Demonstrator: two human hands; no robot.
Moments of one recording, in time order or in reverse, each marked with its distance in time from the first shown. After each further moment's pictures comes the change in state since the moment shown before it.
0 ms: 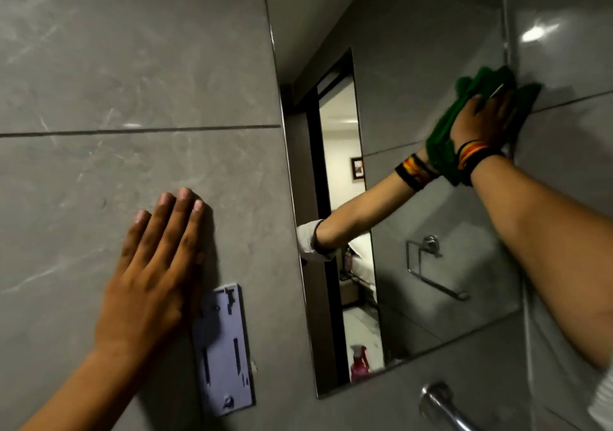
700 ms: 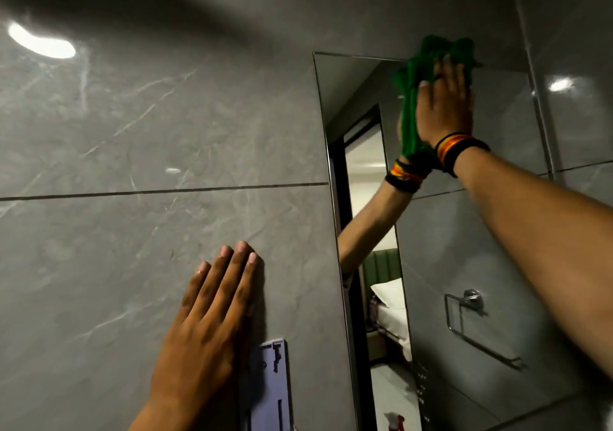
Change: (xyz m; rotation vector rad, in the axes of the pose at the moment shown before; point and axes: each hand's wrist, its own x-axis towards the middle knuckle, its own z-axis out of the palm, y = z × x) left_hand 0.001 -0.002 -0.008 0.044 -0.042 0.016; right_hand -0.026 -0.155 0.022 -0.038 -0.010 -0.623
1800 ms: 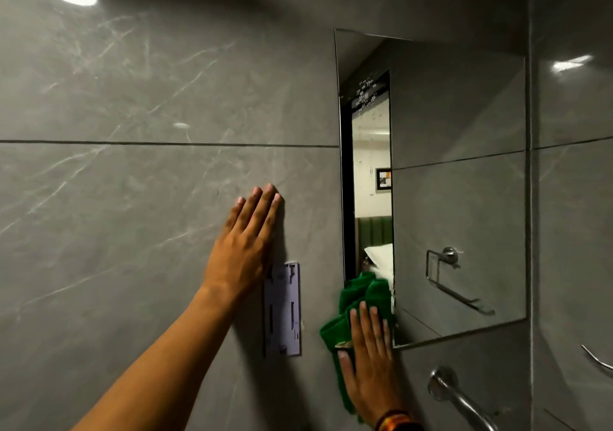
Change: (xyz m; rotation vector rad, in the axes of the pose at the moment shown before) left_hand 0.006 0.000 -0.026 -0.108 -0.147 -0.022; right_hand -0.514 0.016 -0.019 -0.039 -0.549 -0.207
